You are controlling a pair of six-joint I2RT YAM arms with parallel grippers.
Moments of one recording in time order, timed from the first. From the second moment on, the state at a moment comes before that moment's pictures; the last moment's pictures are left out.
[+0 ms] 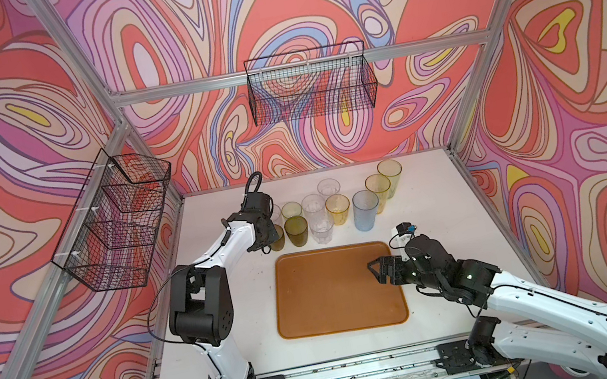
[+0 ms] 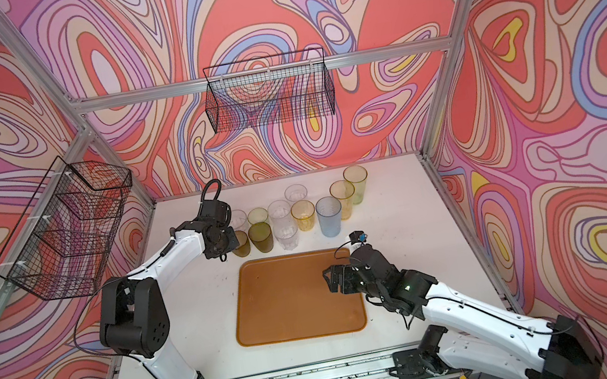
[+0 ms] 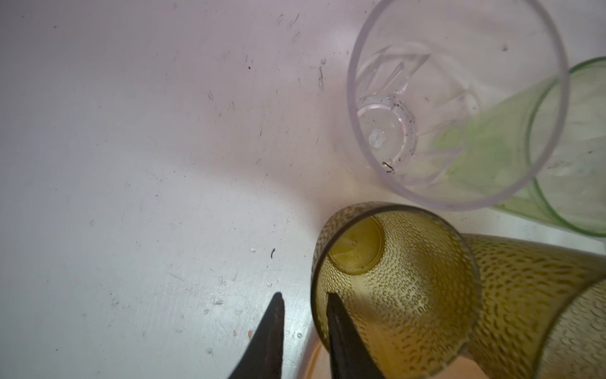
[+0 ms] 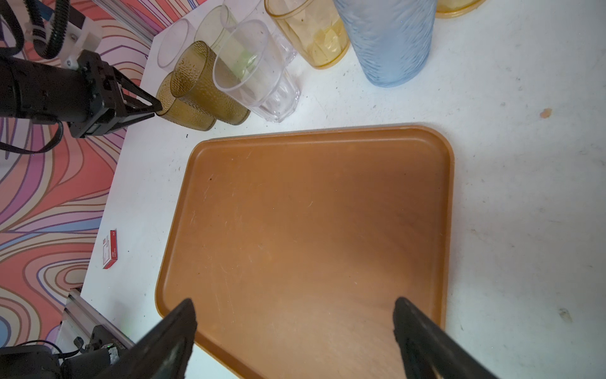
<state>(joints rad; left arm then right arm) -0.26 1.80 1.33 -0.68 -0.21 -0.54 0.74 0.91 0.60 -0.36 0.06 0.76</state>
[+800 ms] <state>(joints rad) -0.25 1.84 1.33 -0.68 -0.22 -0.50 0.74 0.95 0.60 -0.35 0.07 0.77</state>
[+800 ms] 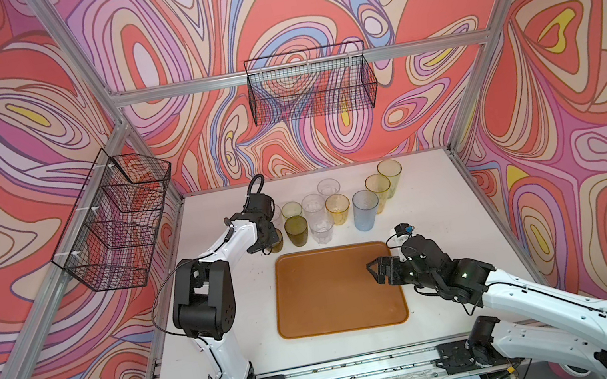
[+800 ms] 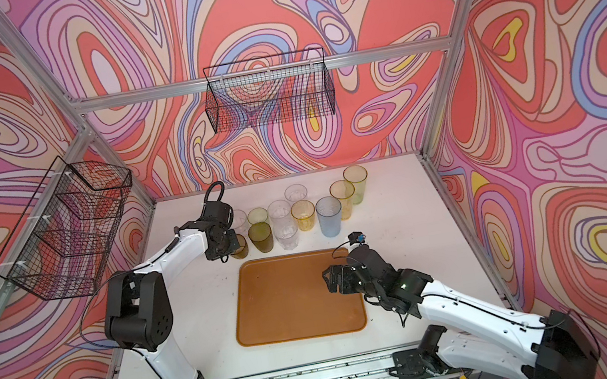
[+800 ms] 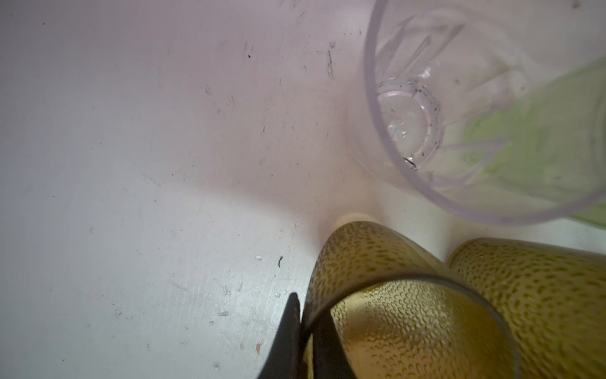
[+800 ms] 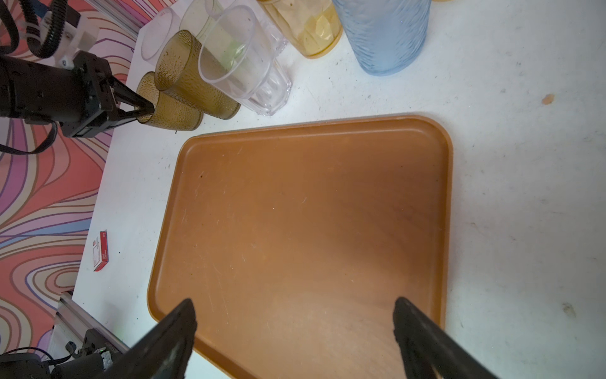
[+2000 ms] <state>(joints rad) -0.26 1.45 1.07 -0.75 -0.17 -0.51 0.74 0.97 0.60 -0.27 0.06 0.78</state>
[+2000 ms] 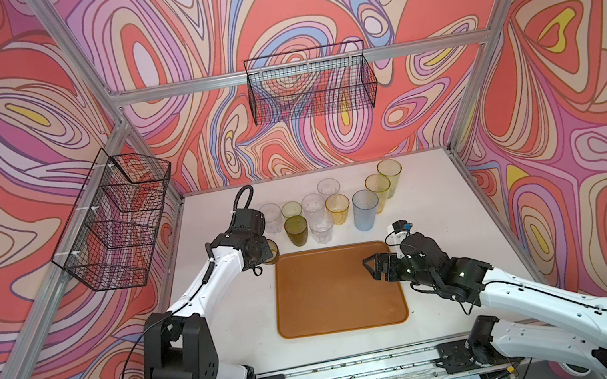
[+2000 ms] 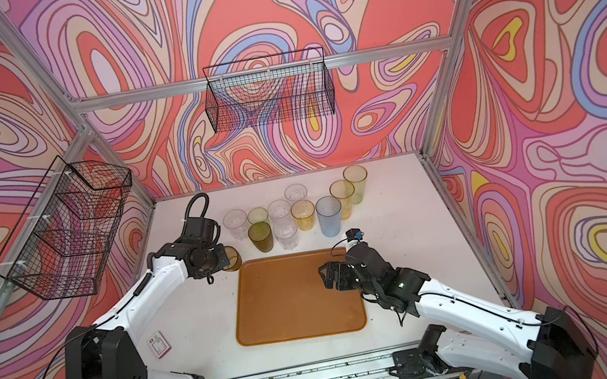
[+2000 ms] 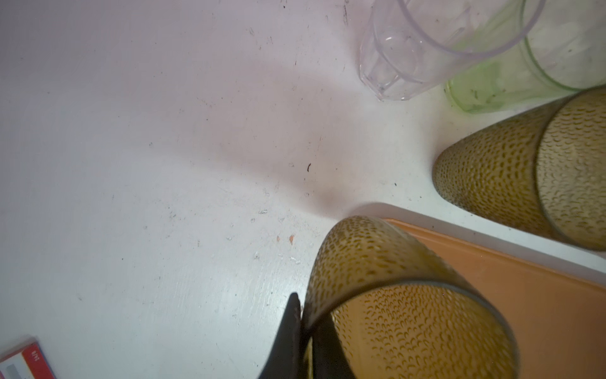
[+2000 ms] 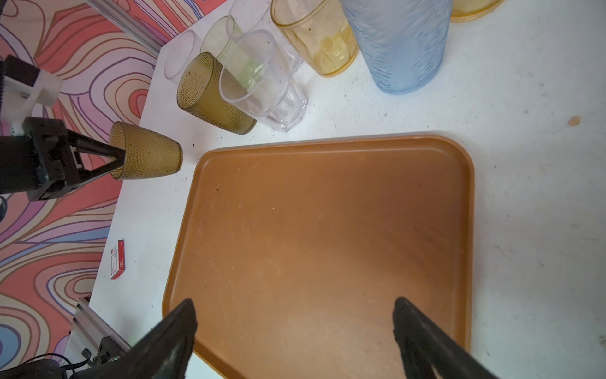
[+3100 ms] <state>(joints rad) -0.58 1.05 0.82 -1.07 -0.19 -0.68 0.74 1.18 0.67 -0.16 -0.02 0.81</state>
